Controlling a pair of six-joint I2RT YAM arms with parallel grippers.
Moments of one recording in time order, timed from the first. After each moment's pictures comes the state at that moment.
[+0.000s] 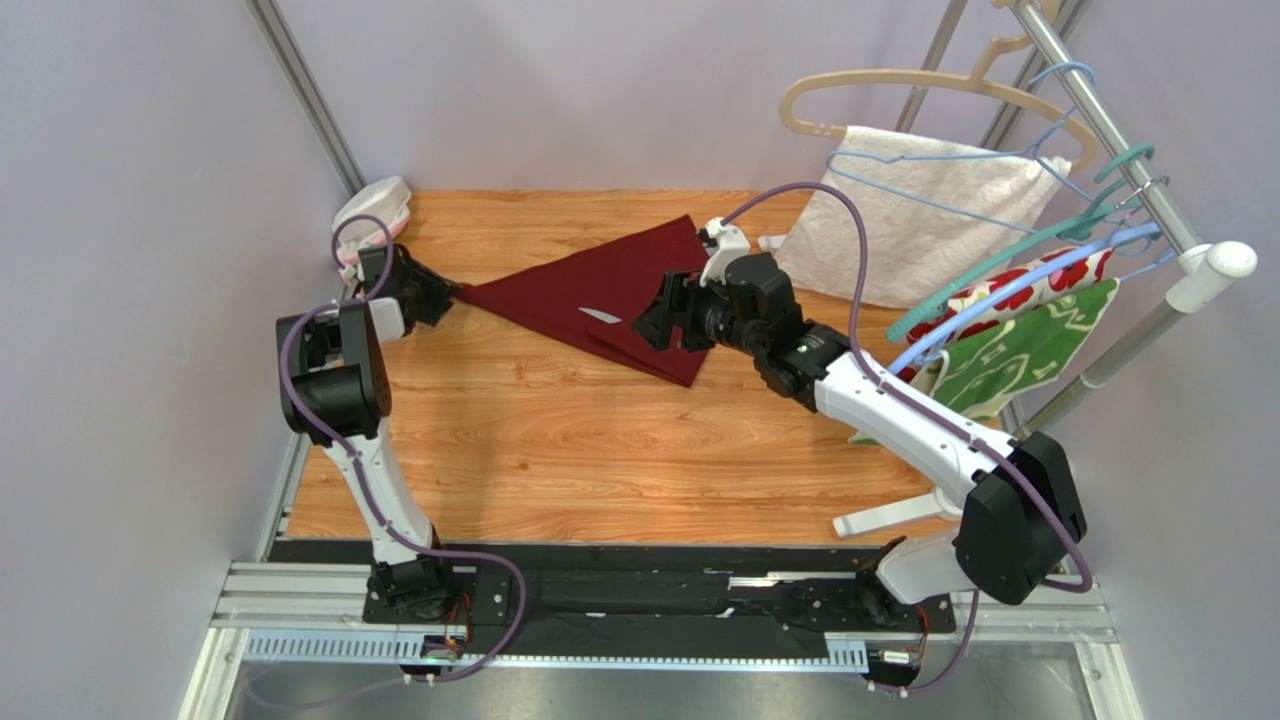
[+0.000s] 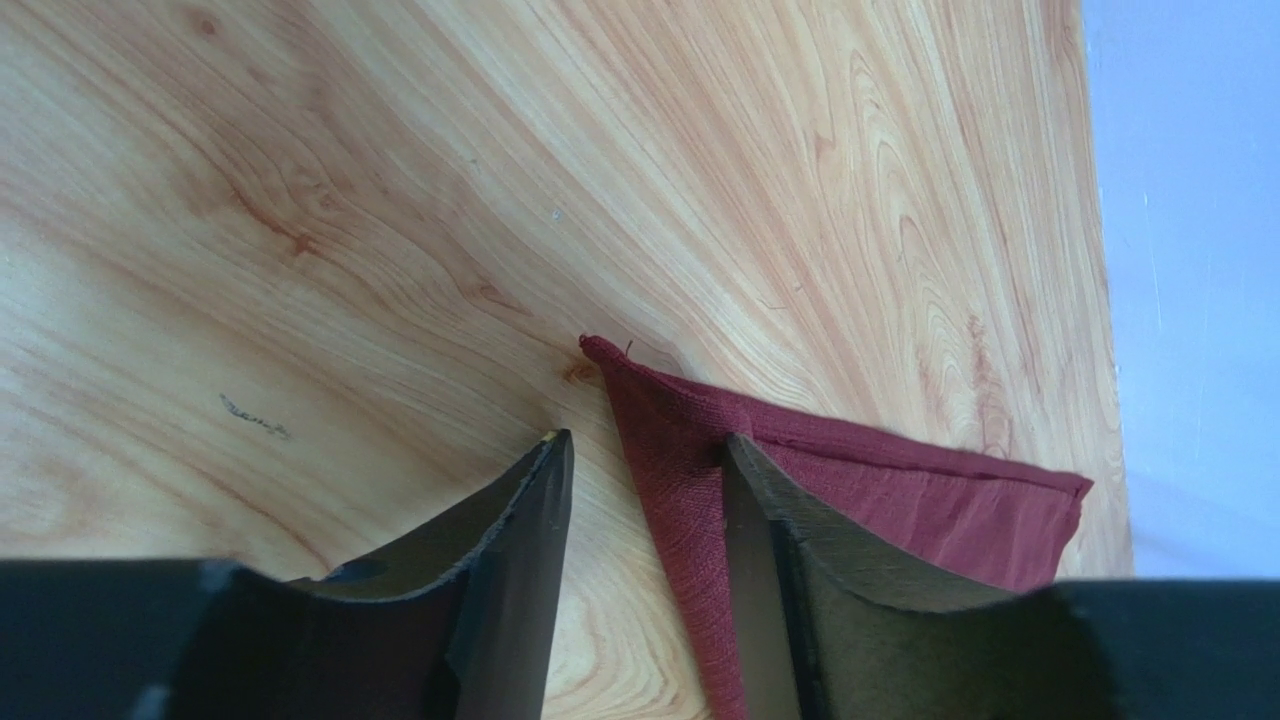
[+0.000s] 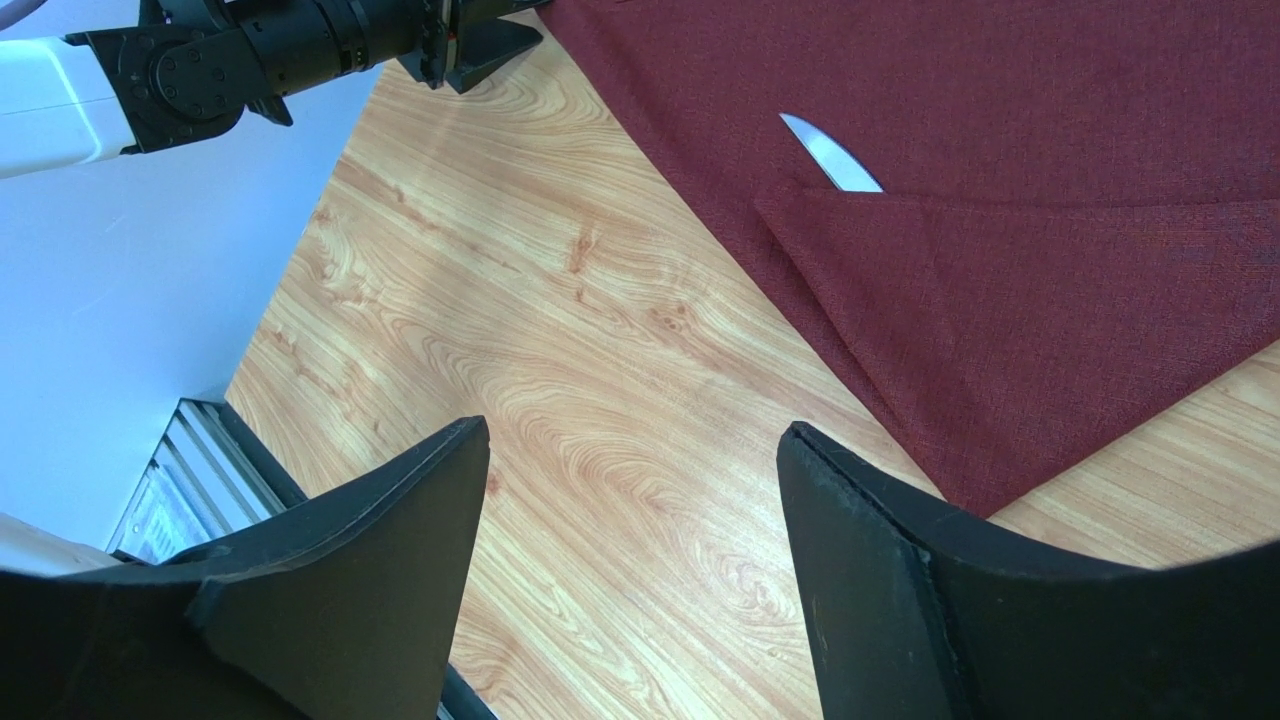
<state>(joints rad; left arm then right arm) 0.22 2.03 1.20 0.15 0.19 -0.87 0.67 1.41 1.10 -0.06 -0.12 0.51</state>
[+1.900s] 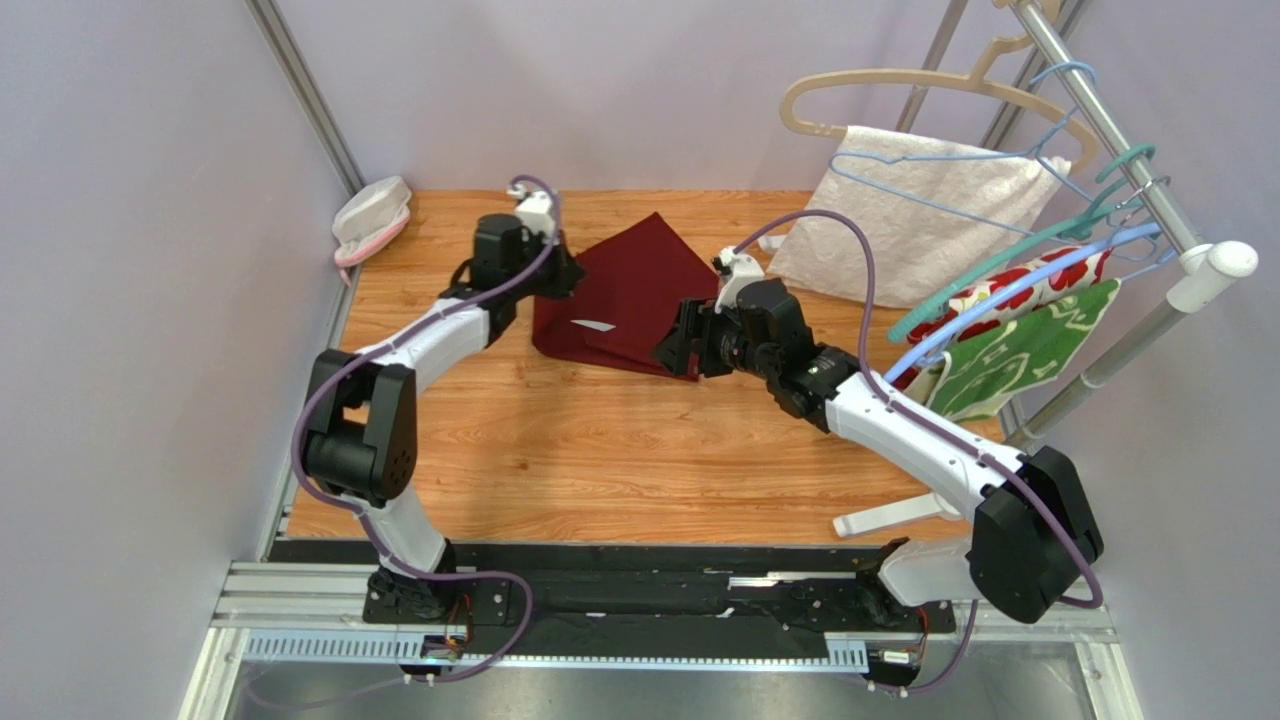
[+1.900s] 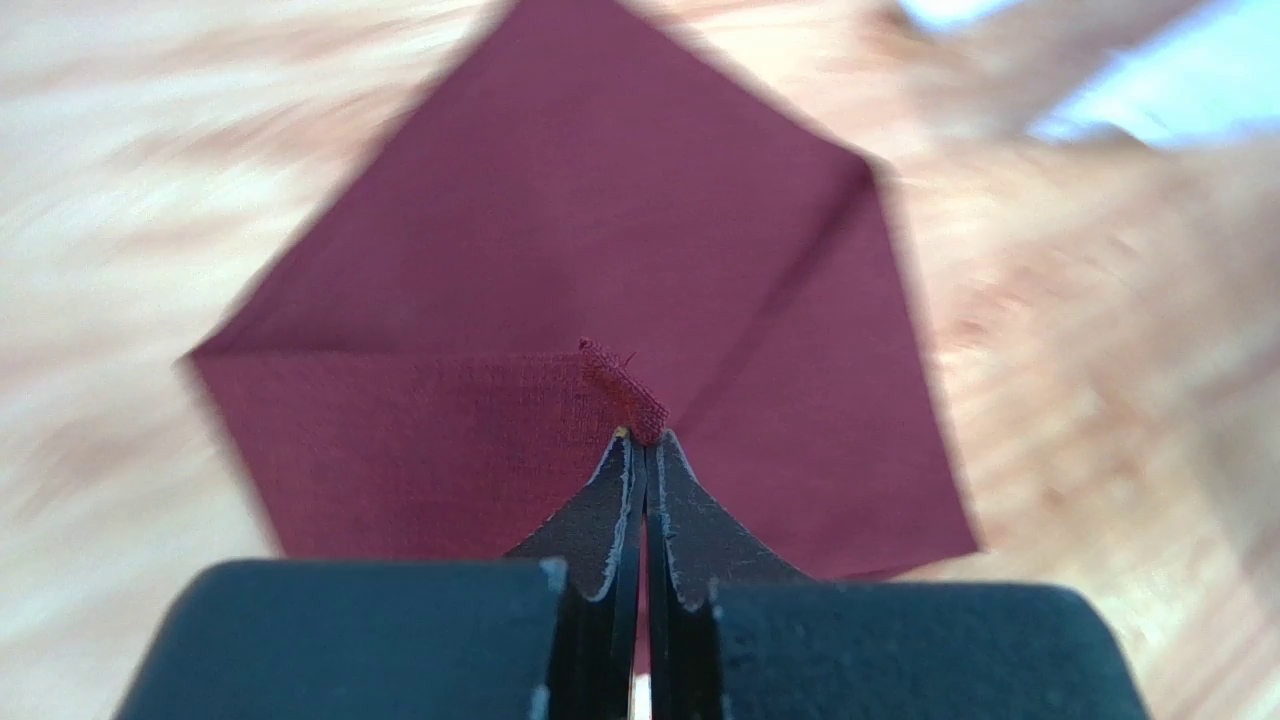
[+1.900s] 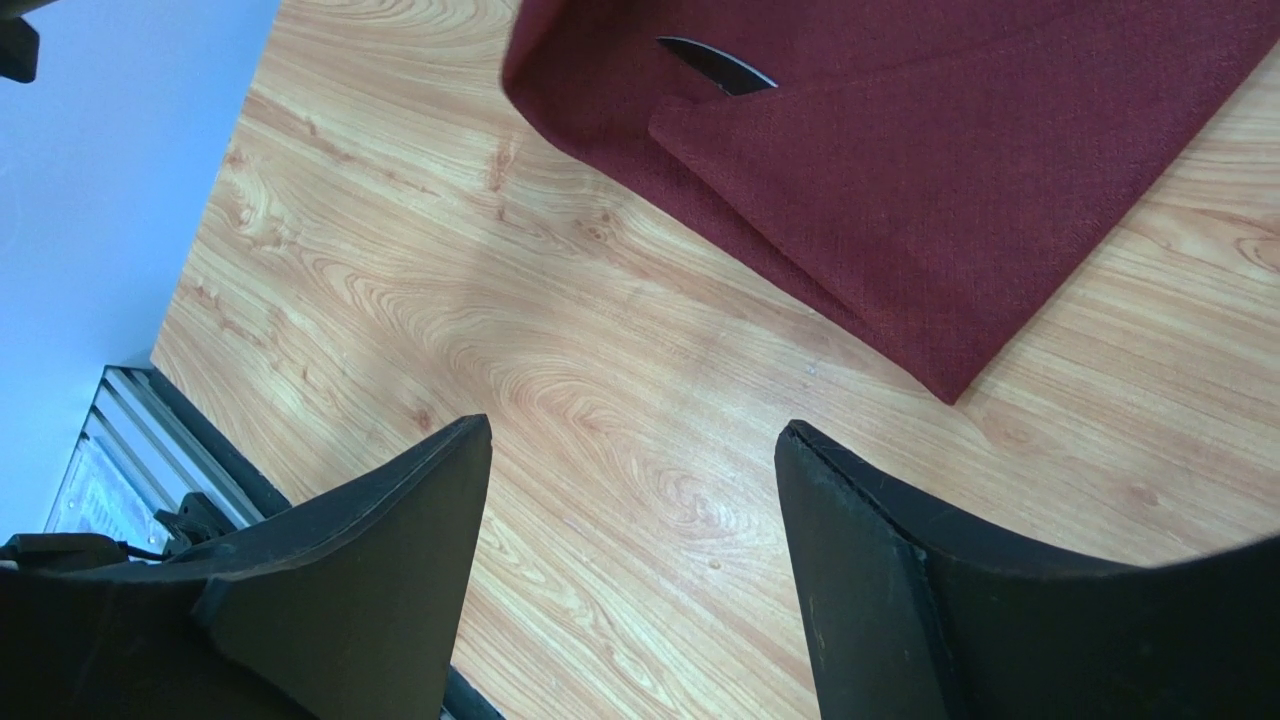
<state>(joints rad) -0.24 1.71 1.13 0.15 0.29 -0.22 0.65 1.35 0.96 -0.07 -0.11 0.51</state>
